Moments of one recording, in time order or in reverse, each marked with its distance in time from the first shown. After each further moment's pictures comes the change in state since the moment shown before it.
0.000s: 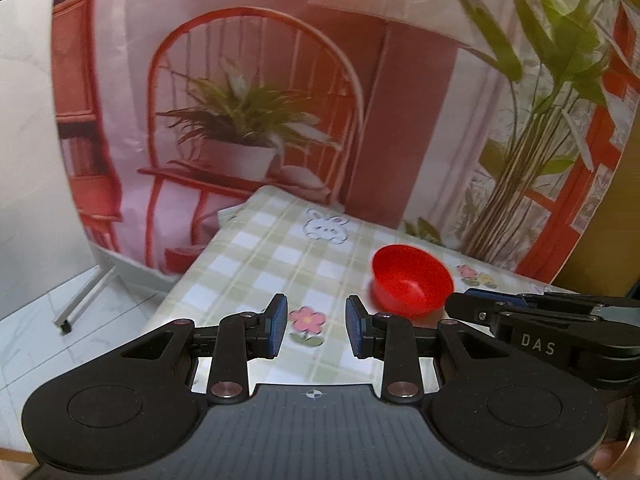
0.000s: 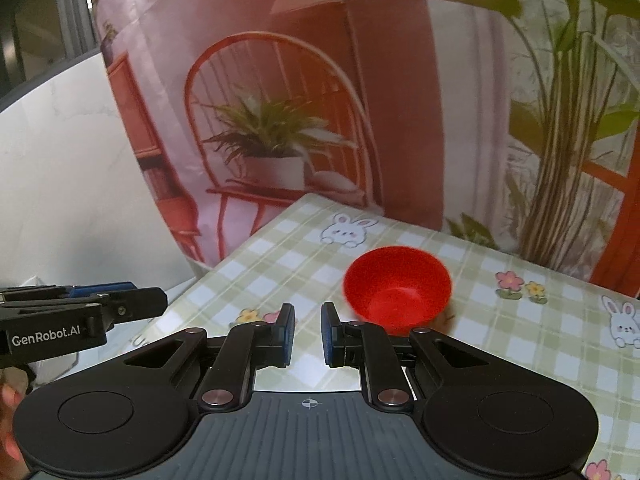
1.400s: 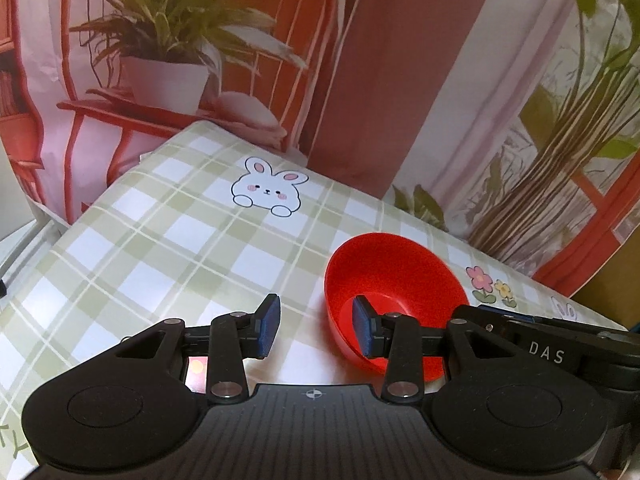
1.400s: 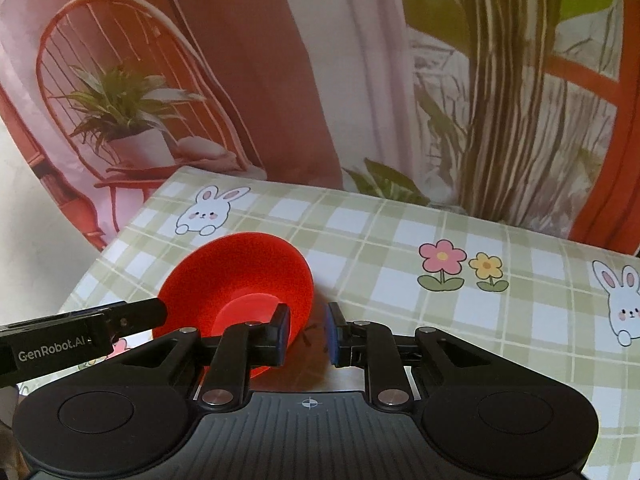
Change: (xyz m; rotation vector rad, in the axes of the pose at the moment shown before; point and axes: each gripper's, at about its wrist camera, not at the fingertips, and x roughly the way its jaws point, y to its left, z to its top) left arm 0.180 -0.038 0.009 -0.089 0.165 -0.069; right arm 0.123 -0.127 0.010 0.162 0.149 -0.123
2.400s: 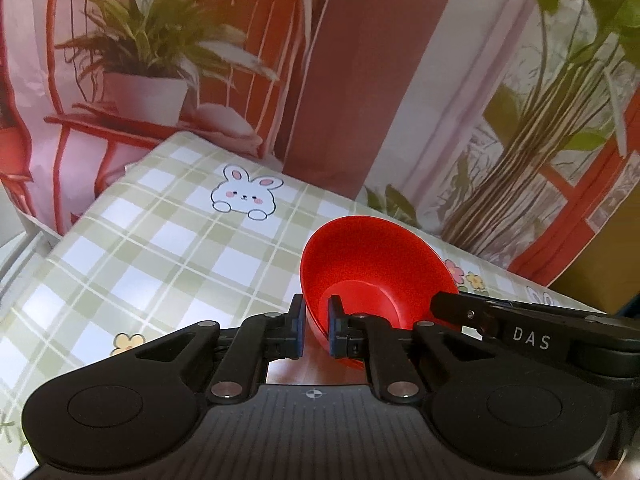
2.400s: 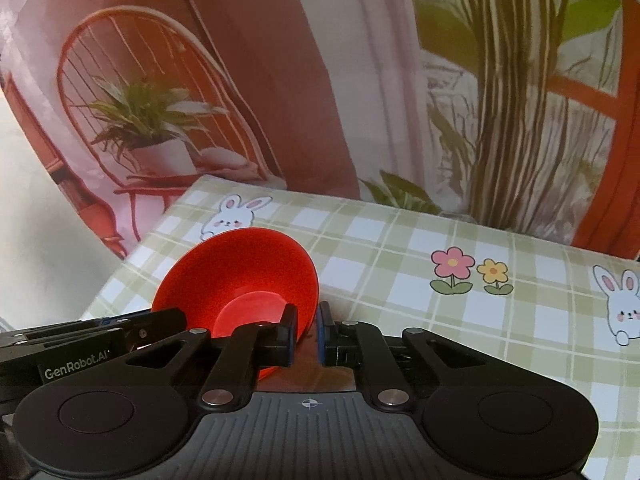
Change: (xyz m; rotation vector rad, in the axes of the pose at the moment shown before) left arm -0.029 -0.016 -0.003 0.041 -0.018 -0.041; right arm -0.035 0.013 0.001 -0.006 -0.038 0.046
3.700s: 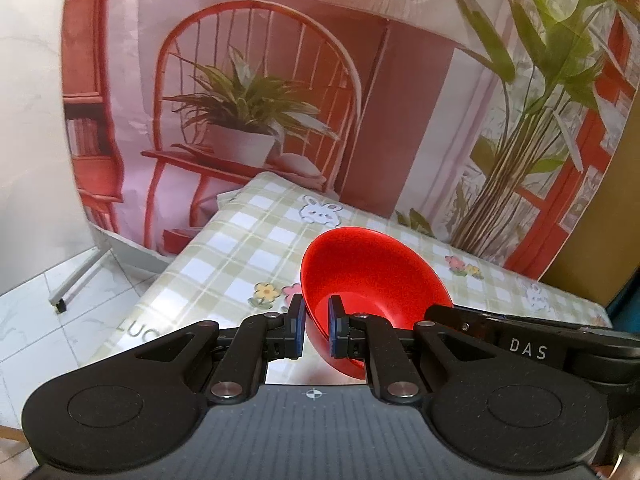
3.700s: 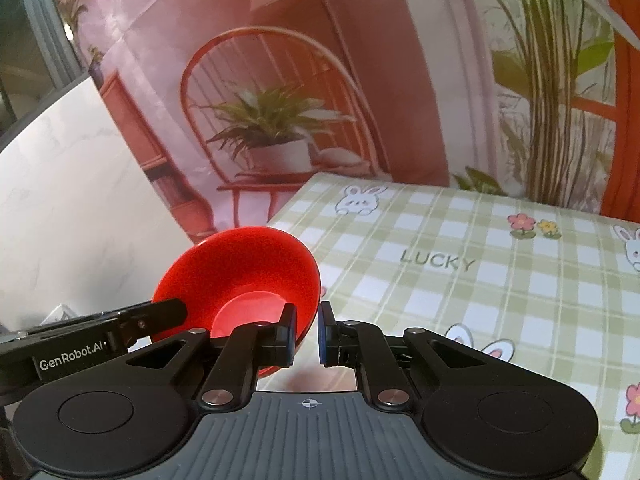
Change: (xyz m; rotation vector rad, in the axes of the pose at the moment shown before) left arm -0.174 0.033 -0.059 0.006 -0.129 0.106; right arm -0.114 0.113 -0.082 -0.029 -0.055 0.143
